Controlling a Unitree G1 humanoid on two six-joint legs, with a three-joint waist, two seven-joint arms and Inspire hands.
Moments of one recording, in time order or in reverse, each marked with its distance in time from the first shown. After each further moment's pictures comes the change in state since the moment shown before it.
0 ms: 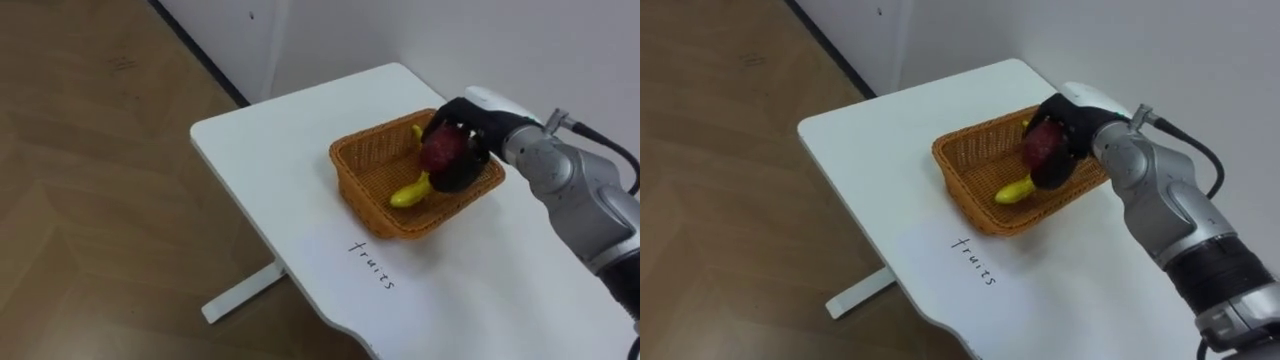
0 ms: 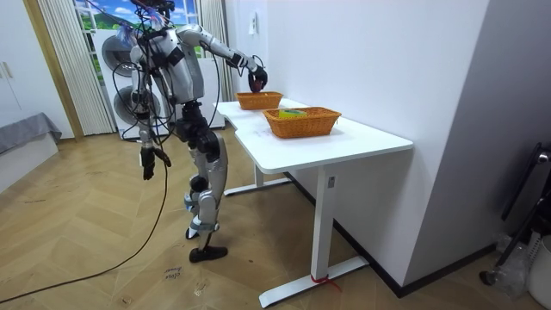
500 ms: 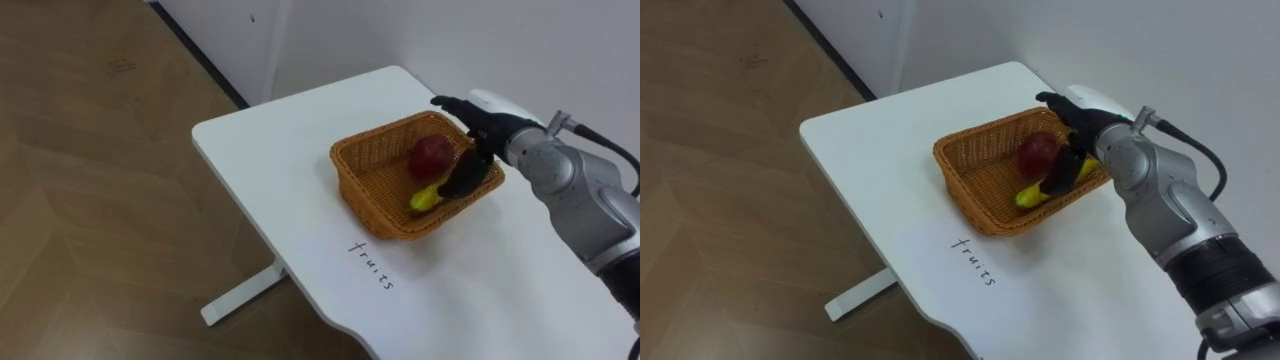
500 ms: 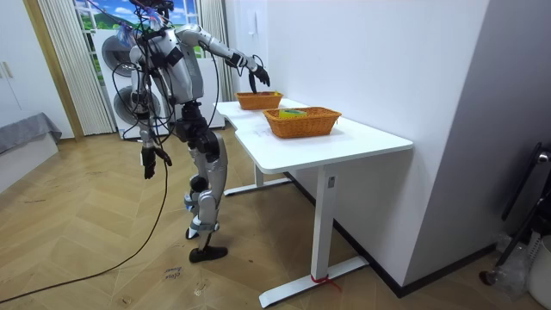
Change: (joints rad) left arm -0.002 0.000 -0.002 -0.017 -0.018 0.004 0.029; right arm 0.000 0.000 0.000 -0.001 -0.001 0.000 0.000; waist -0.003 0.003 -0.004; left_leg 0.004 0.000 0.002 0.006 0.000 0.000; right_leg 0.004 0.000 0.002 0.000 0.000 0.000
